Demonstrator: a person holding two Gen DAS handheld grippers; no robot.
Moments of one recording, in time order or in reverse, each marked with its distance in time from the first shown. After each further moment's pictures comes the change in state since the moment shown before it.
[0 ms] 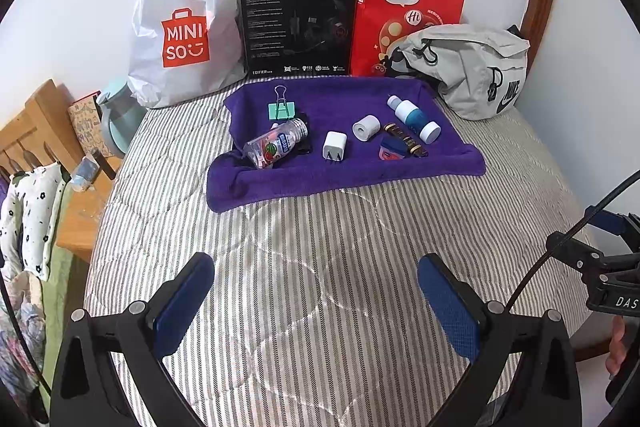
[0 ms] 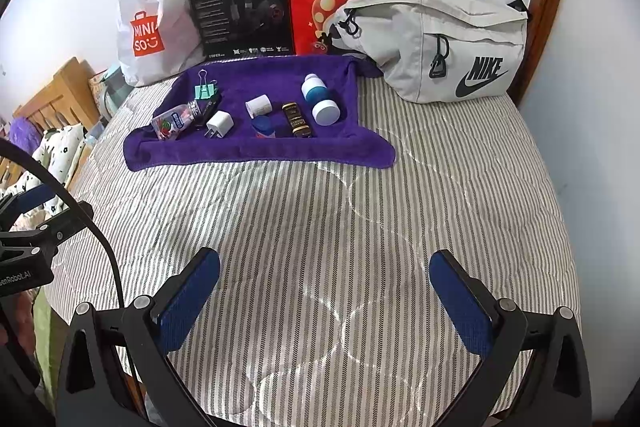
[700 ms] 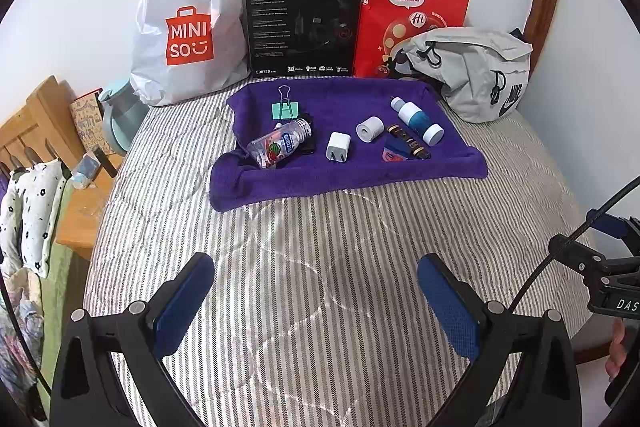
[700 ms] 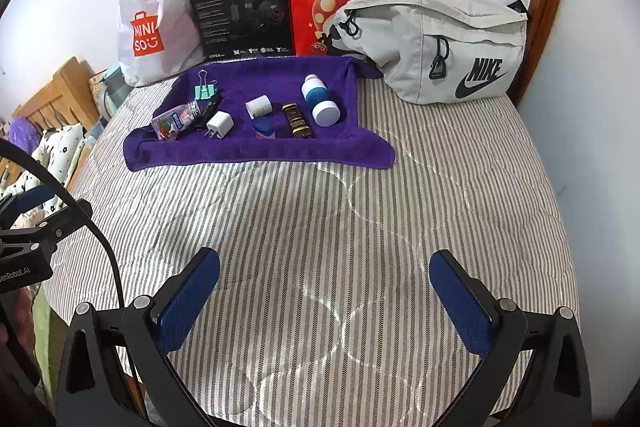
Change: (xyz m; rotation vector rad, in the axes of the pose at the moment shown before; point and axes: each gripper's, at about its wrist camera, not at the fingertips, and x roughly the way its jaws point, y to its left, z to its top) left arm 0.000 0.003 0.000 -0.007 -0.002 0.000; right arm -0.002 0.001 -0.001 -0.003 -0.002 -0.004
